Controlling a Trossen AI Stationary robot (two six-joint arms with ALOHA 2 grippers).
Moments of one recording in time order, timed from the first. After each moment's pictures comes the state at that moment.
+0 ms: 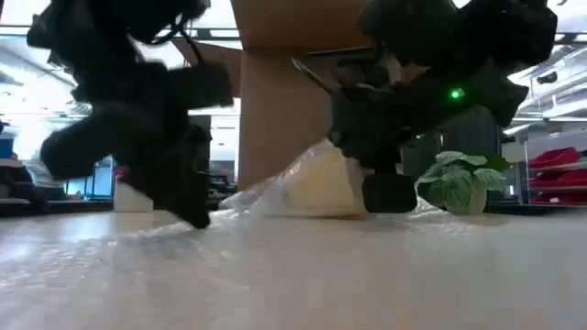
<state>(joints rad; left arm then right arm) -0.42 1.75 0.88 -0.23 -0.40 -0.37 0.31 1.95 0.89 0.42 1.30 -0.87</state>
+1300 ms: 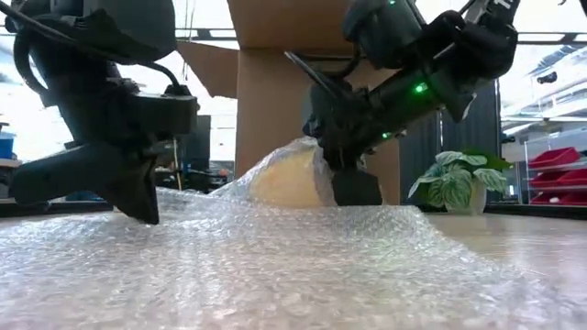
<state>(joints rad) -0.46 1.78 0.88 -0.64 -0.46 -0.53 0.19 1.95 0.90 0.58 0.93 -0.99</state>
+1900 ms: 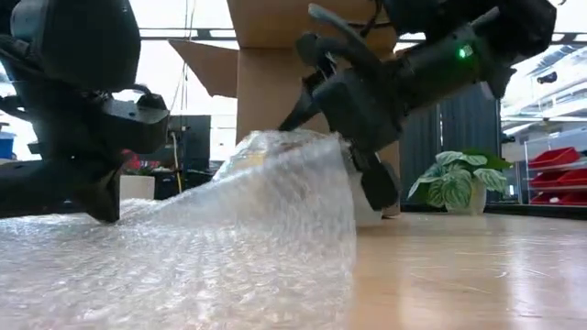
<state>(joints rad) -0.50 1.78 0.88 -0.84 -0.47 -0.61 0.33 1.94 0.93 0.61 0.75 -1.48</state>
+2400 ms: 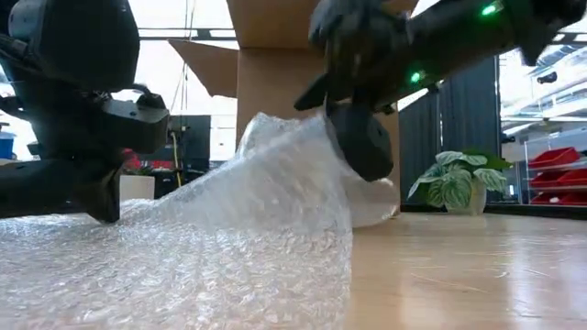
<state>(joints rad) -0.50 1.78 0.88 -0.84 -0.49 -0.63 0.45 1.94 0.97 0.59 1.08 -0.64</state>
